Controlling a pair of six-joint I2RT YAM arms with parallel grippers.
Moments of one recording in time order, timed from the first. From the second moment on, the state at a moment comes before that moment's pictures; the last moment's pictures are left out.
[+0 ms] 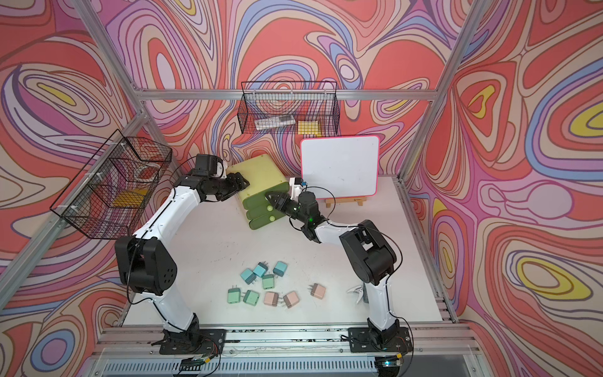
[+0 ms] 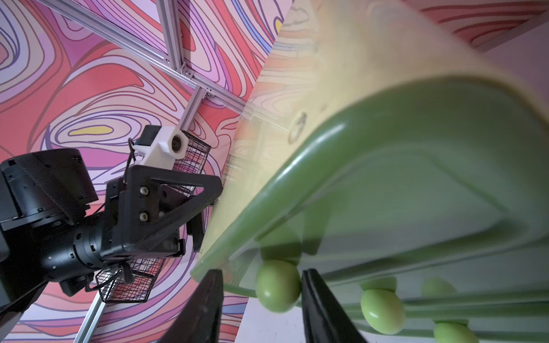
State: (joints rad) left arm -0.12 1.80 1.67 -0.67 0.31 -0.55; right arm 0.57 2.03 1.23 0.78 -0.39 1.04
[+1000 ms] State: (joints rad) left arm -0.12 1.80 1.66 -0.66 0.31 -0.55; right arm 0.58 2.04 1.24 0.73 -0.37 1.01
